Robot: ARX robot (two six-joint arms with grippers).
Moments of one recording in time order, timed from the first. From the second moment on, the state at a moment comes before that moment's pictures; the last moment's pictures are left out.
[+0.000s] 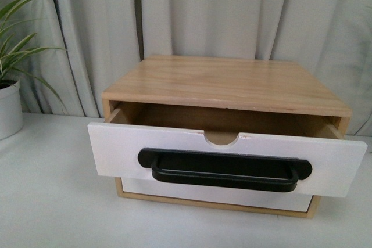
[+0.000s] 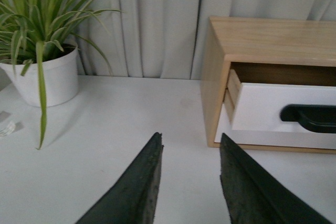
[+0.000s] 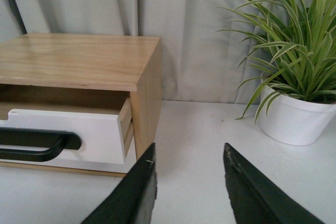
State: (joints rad) left arm -0.05 0.07 0.08 -0.01 -0.02 0.02; right arm 0.00 0.10 0.11 -0.02 0.00 -0.02
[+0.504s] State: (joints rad) left arm 0.00 0.00 0.01 -0.01 0.00 0.00; right arm 0.00 0.03 0.04 0.00 0.00 -0.01
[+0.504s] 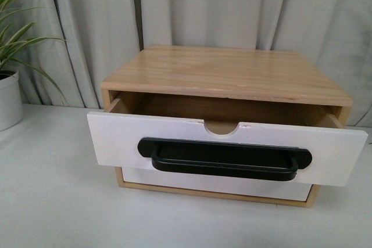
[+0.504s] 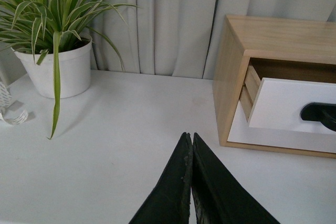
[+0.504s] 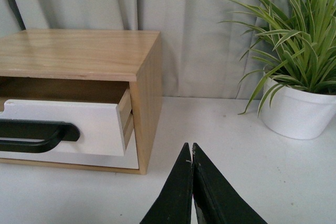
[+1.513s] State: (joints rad) left arm 0.00 0.00 0.01 -0.01 0.00 0.00; right arm 0.00 0.00 0.01 0.00 0.00 -0.01
